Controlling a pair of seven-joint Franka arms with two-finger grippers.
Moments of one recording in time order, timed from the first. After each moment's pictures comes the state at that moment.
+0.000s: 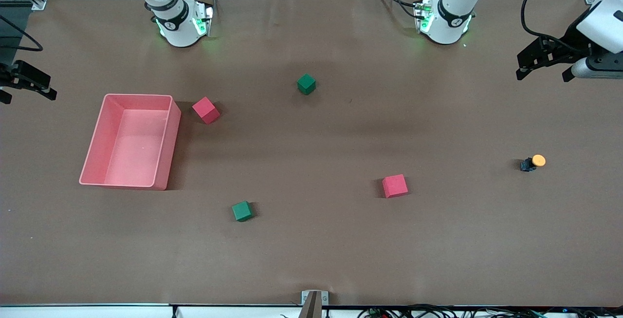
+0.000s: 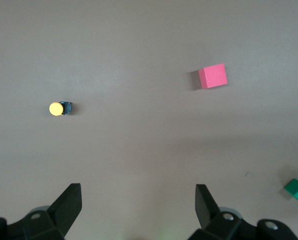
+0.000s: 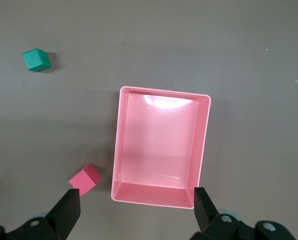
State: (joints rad) left arm 0.00 -0.09 -0.11 -1.60 -0.02 1.54 -0.06; right arm 0.09 -0.01 -0.19 -1.55 0.02 1.56 -0.17
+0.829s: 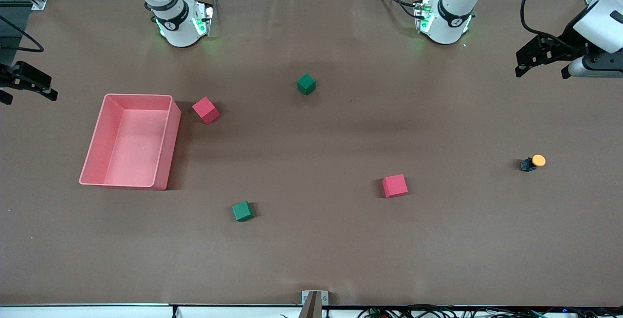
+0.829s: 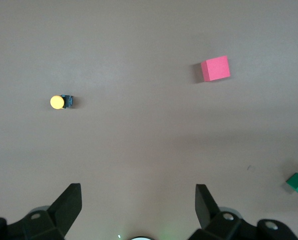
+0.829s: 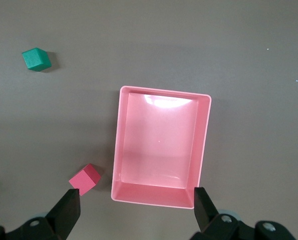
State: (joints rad) left arm 0.00 -0.10 -0.11 -1.60 -0.01 1.50 -0.06; right arm 0.09 -0.01 -0.19 -1.55 0.02 1.56 -0.17
